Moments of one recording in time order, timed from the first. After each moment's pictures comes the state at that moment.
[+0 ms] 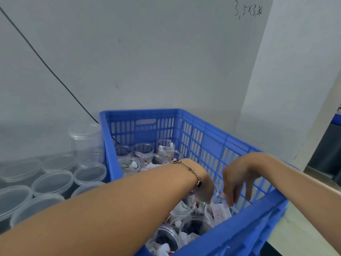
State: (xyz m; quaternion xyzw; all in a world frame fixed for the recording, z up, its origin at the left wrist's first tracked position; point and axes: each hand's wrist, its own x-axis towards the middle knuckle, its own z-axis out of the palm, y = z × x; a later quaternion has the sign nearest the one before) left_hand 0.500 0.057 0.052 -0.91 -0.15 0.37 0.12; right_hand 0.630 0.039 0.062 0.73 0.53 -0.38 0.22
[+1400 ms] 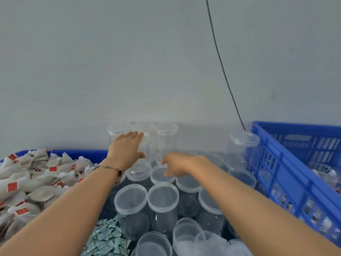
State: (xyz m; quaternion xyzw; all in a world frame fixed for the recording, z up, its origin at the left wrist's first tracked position) left_hand -0.032 0.136 0.036 -0.66 -0.73 -0.08 0.13; right_hand 0.141 0.160 0.044 0.44 0.89 -0.09 0.08
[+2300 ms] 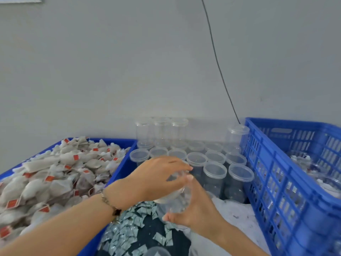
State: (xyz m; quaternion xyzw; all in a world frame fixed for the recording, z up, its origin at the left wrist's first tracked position) left_hand 0.040 -0.097 0.064 -0.84 -0.52 -0.17 0.00; right_hand 0.196 -0.080 -0.016 0.29 0.80 -0.37 -0.38
